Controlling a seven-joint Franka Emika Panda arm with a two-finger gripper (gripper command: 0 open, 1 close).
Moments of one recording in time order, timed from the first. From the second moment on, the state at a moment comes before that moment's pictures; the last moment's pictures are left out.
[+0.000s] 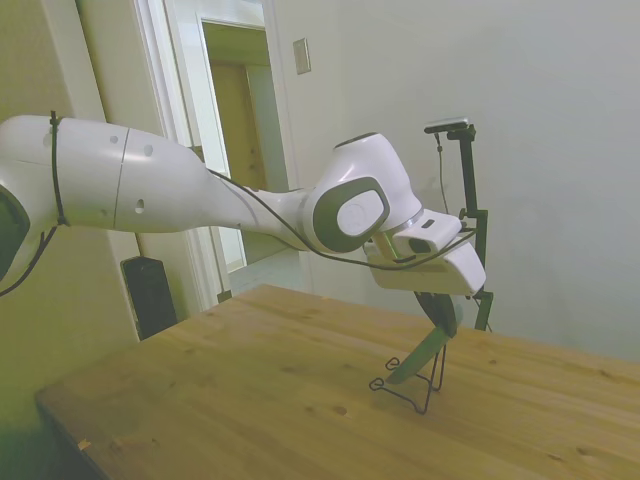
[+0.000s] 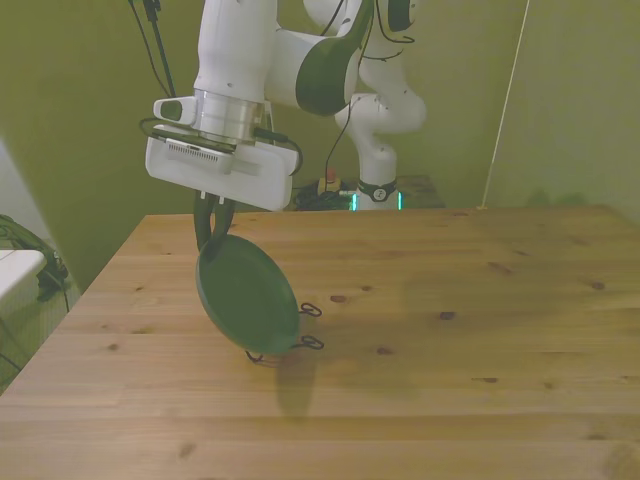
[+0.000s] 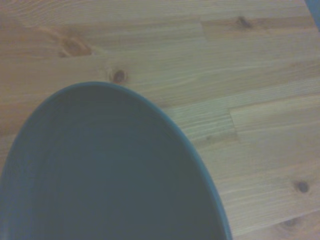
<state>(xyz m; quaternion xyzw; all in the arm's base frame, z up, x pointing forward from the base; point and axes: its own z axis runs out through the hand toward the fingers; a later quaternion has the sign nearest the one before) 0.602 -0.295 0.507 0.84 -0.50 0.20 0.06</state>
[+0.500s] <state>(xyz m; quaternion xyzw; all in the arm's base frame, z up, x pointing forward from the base) 0.607 -0.291 0.522 0.84 -0.49 0.21 0.05</state>
